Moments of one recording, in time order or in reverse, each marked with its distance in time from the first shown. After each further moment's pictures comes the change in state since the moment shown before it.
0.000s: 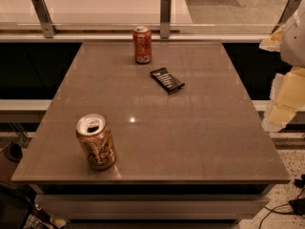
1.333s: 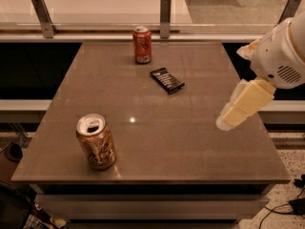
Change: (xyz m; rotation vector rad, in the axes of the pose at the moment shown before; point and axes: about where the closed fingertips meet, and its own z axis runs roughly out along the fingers) arm -0.050 0.002 0.033 0.046 -0.268 0.153
